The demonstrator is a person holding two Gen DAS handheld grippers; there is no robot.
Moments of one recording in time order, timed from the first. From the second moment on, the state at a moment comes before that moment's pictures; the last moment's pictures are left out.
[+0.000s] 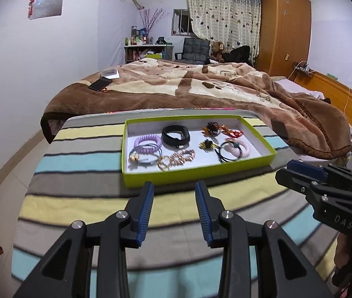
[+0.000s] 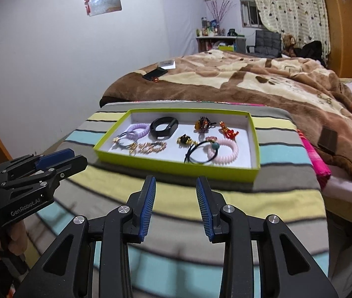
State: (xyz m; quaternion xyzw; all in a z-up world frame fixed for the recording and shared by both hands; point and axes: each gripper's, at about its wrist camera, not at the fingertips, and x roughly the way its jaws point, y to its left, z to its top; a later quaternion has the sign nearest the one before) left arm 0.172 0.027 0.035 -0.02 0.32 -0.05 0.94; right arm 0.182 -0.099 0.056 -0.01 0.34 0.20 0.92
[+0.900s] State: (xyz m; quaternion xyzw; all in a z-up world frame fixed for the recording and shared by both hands) left arm 0.059 0.005 0.021 -0.02 0.29 -0.04 0.95; right arm 0.060 -0.117 0.046 -0.02 0.31 0.18 0.93
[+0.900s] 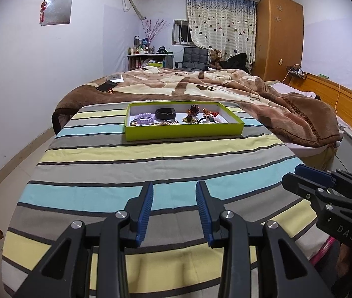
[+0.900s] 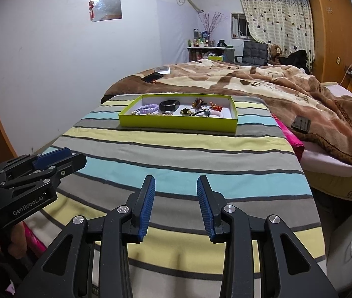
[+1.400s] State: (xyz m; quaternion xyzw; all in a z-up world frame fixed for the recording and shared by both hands) left arm 0.053 0.004 0.020 -0.02 0.29 -0.03 0.96; right arm 0.055 -0.119 0.048 -0.02 0.31 0.17 0.93
